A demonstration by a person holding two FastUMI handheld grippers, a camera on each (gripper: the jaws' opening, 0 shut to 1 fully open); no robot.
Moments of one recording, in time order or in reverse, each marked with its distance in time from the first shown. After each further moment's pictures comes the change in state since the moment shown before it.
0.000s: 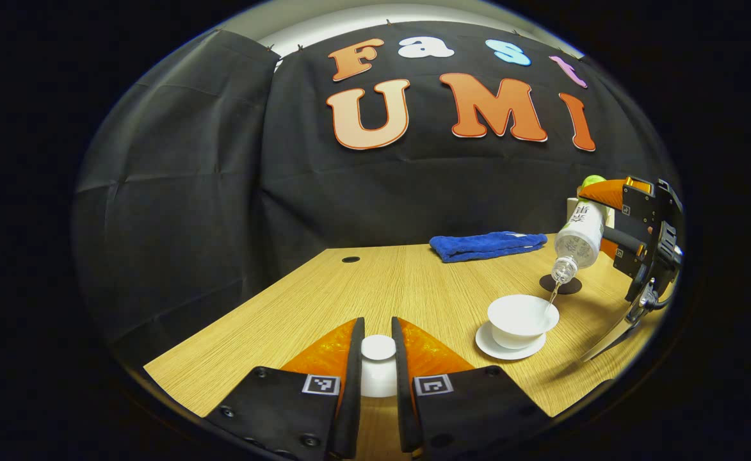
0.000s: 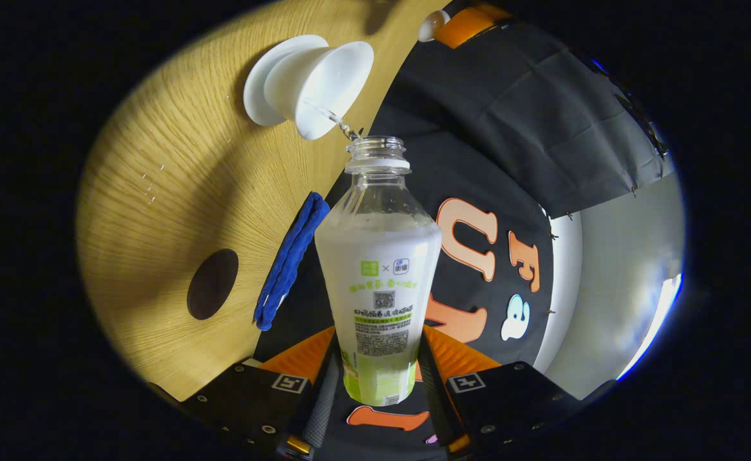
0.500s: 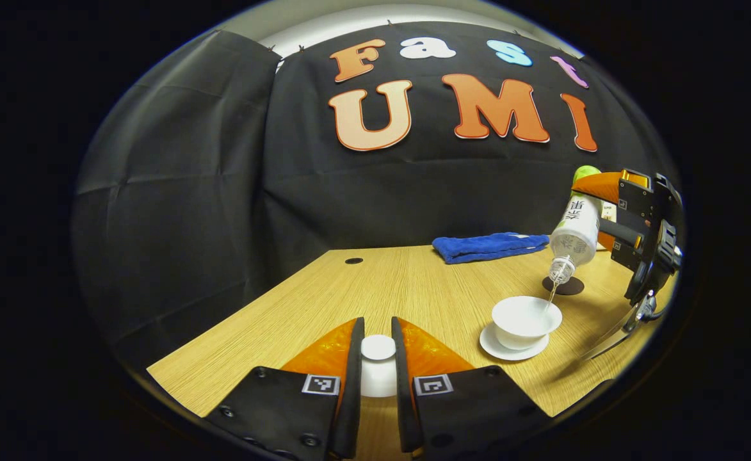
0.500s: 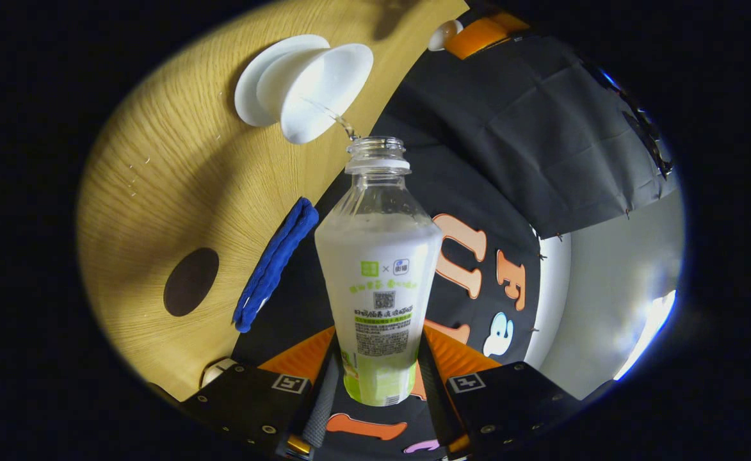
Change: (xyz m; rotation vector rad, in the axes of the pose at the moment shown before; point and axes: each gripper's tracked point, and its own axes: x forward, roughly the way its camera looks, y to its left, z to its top) left arm -0.001 0.007 0.003 -0.002 -0.002 0.010; right arm 0.010 -0.018 0.015 -0.075 -0.061 -0.051
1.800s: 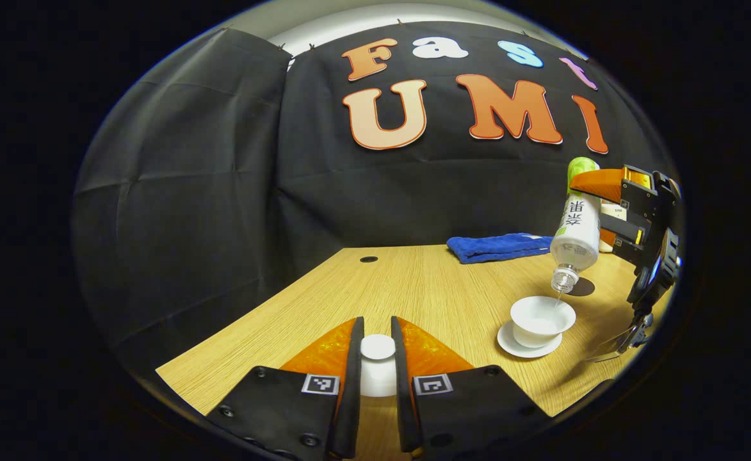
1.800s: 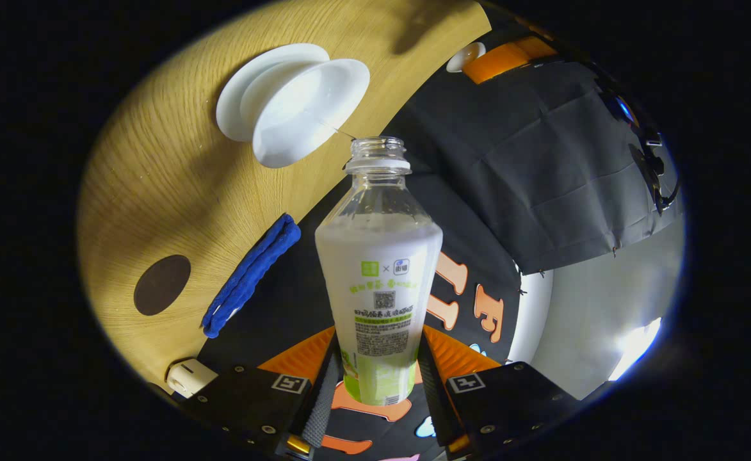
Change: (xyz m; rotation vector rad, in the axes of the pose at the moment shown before) left arm -0.005 0.023 0.003 -0.009 0.003 0.047; right arm 0.011 -0.027 0.023 -0.088 -0.117 -0.055
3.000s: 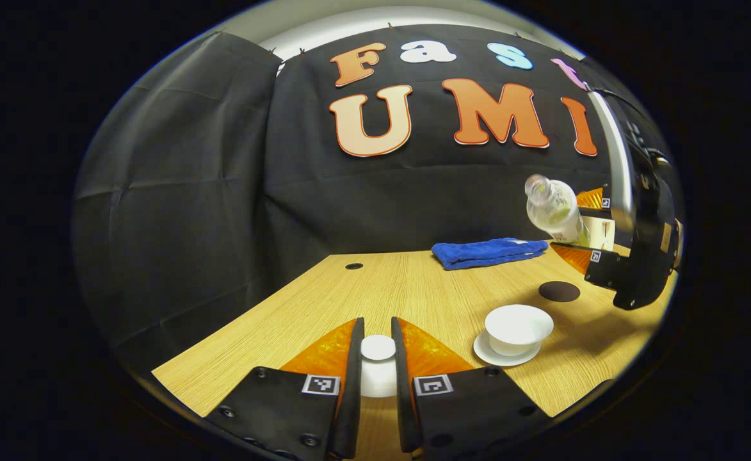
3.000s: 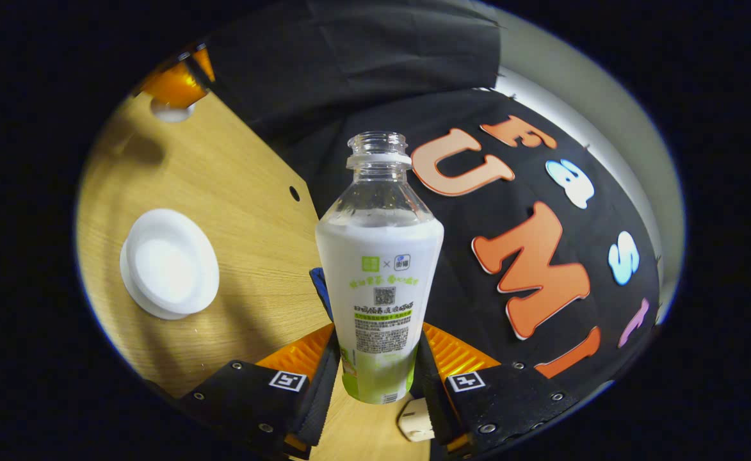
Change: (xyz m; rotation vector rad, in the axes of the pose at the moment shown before) left arm -0.004 -0.028 0.014 0.011 -0.022 -0.045; right arm -0.002 0.056 -0.032 1.205 0.238 0.241
